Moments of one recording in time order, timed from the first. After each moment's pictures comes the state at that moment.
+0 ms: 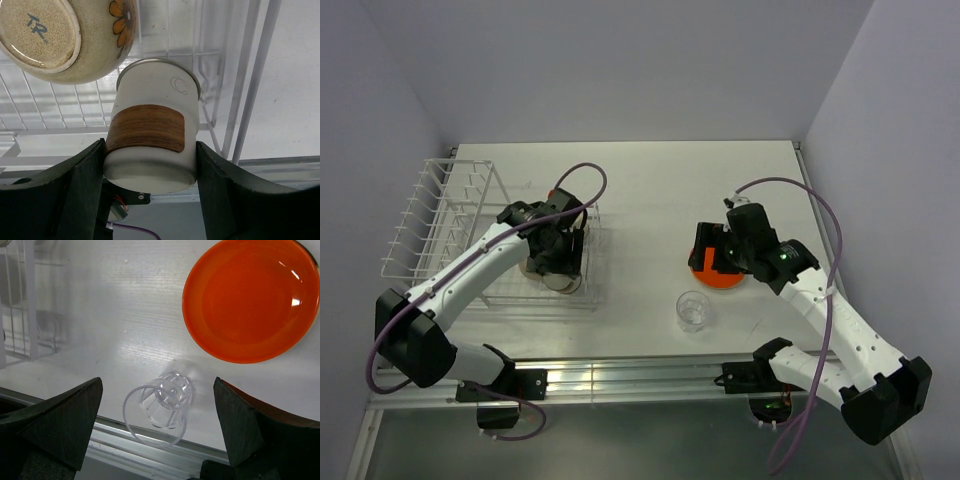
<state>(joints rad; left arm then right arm) -0.61 1.39 1.23 -1.13 -0.17 -0.51 0.46 0.98 0.93 -0.79 0.00 0.50</state>
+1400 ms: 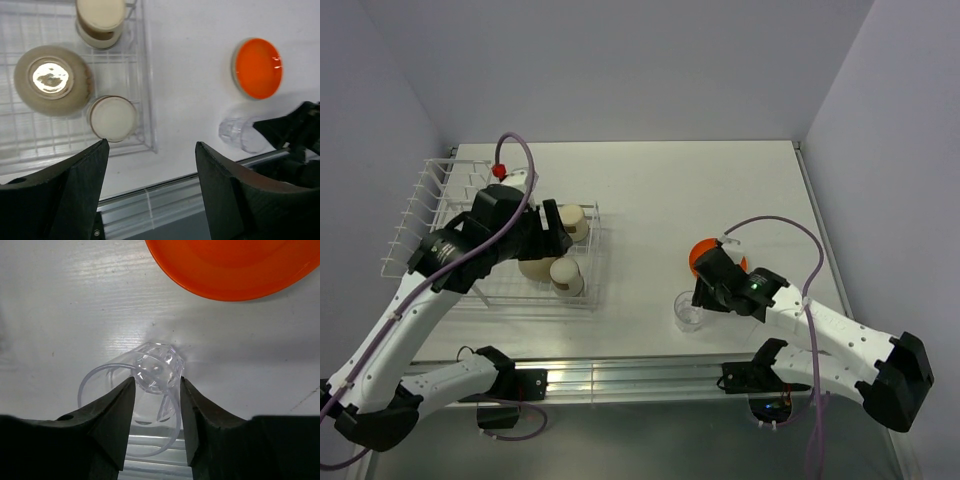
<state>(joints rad) -0.60 1.03 1.34 -1.03 -0.13 -0.58 0.78 0.95 0.67 -0.78 0.28 0.91</state>
